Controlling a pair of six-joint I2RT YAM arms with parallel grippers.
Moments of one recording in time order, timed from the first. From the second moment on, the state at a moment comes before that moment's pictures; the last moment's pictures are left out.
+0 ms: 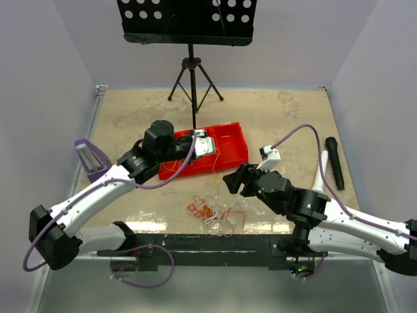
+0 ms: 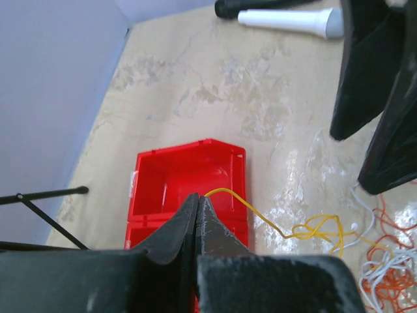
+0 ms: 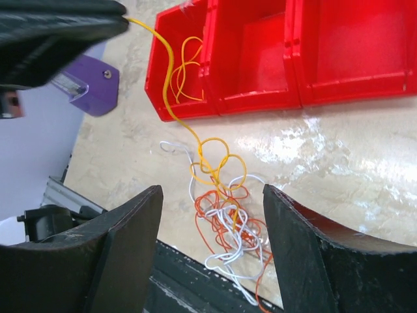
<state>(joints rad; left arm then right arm) -0.72 1.19 1.01 -0.12 0.47 0.56 1.16 0.79 0.75 -0.38 0.54 0.88</state>
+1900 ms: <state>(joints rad) -0.64 1.07 1.57 -0.31 0.72 0.14 1.16 1.21 0.66 0.15 0.44 0.72</state>
